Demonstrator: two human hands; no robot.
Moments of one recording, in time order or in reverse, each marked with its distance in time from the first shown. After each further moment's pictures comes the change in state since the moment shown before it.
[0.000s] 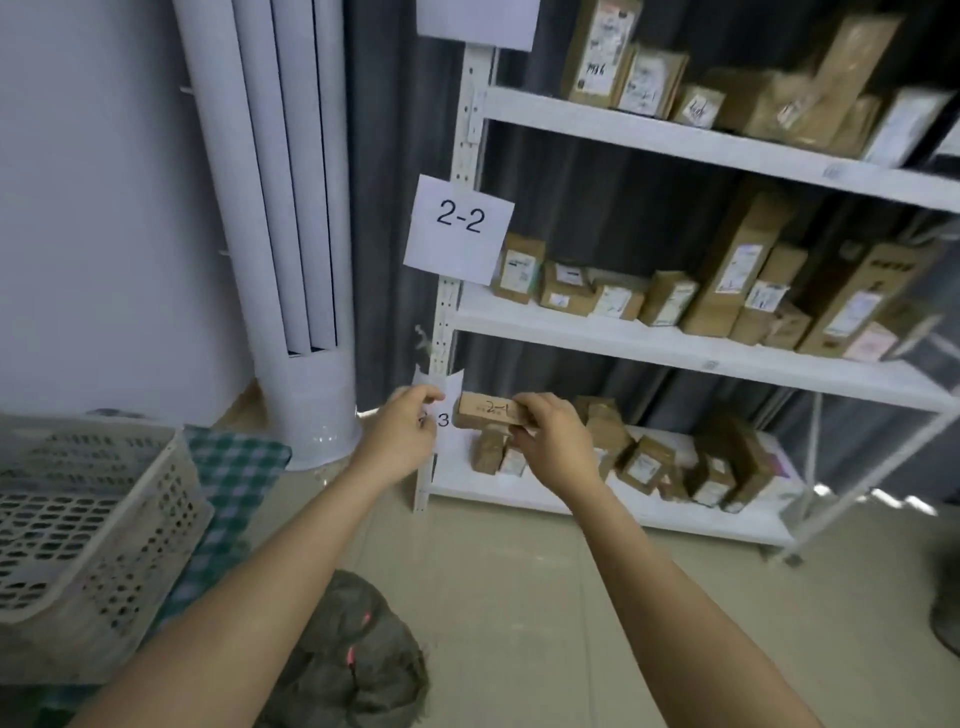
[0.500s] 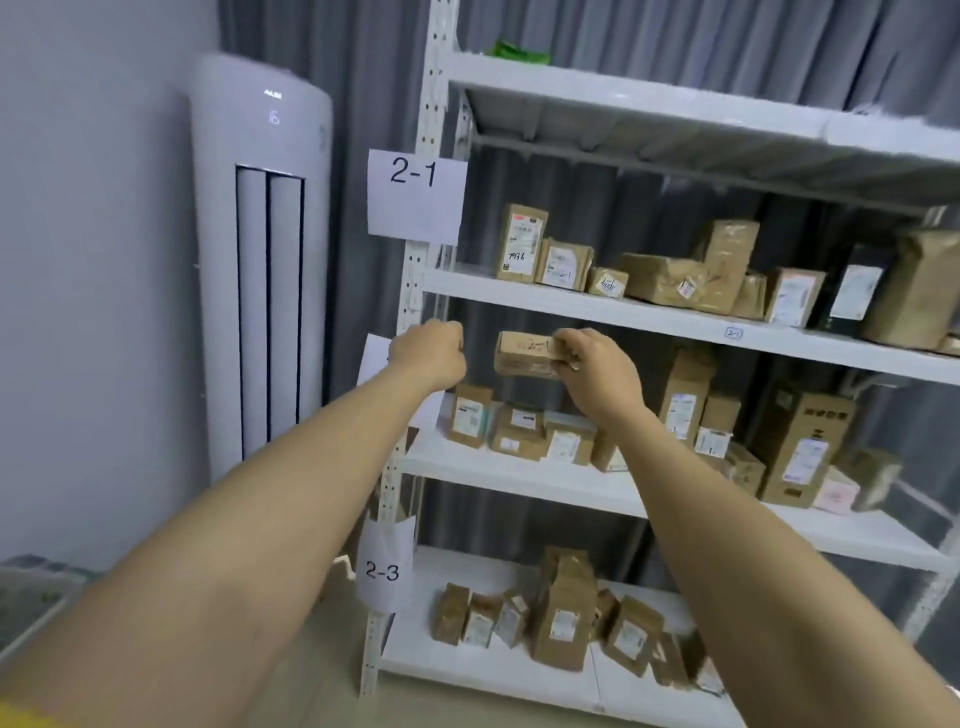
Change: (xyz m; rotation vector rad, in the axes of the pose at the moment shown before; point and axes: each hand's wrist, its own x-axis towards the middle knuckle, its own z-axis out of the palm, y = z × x) left_hand 0.132 0.267 -0.029 0.578 0.238 0.168; right_hand 0.150 0.069 -0.243 -0.216 0.322 -0.211
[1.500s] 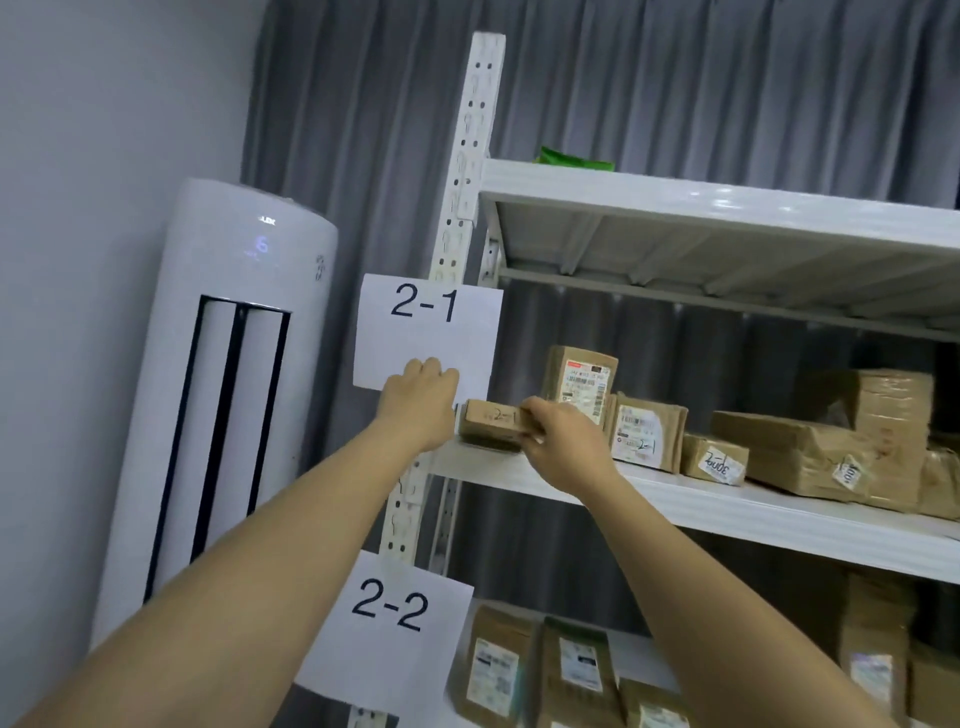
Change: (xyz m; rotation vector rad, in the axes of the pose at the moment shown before) left_hand 0.361 -0.105 0.042 0.280 0.301 0.099; right_hand 0.338 0.039 0.184 -0.030 0.033 -0.180
